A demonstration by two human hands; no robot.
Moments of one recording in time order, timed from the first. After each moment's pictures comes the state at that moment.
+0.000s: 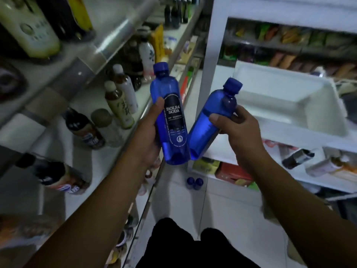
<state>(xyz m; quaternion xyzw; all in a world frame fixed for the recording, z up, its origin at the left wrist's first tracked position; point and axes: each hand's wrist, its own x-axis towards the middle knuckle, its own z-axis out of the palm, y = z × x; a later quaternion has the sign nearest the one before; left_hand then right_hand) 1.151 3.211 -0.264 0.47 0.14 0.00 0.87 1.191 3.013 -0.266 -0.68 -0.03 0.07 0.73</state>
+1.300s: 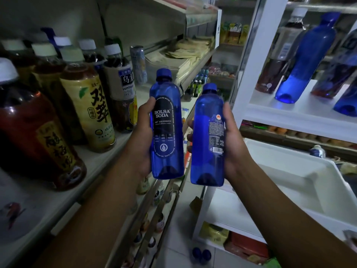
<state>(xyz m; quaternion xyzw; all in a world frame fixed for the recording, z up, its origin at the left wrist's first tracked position) 1.207 3.298 -0.100 0.45 0.03 0.00 0.89 1.268 3.131 -0.113 -0.37 -0.12 0.34 0.86</state>
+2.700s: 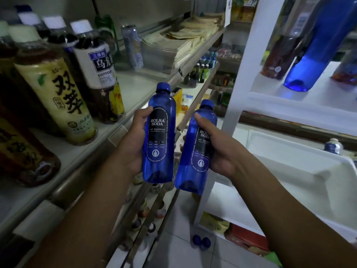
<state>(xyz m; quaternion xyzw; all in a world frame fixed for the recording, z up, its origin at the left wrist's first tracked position) 1.247 3.301 -0.147 0.49 0.12 -0.04 0.86 1.310 3.119 -0.147 -0.50 0.00 0.39 0.78</state>
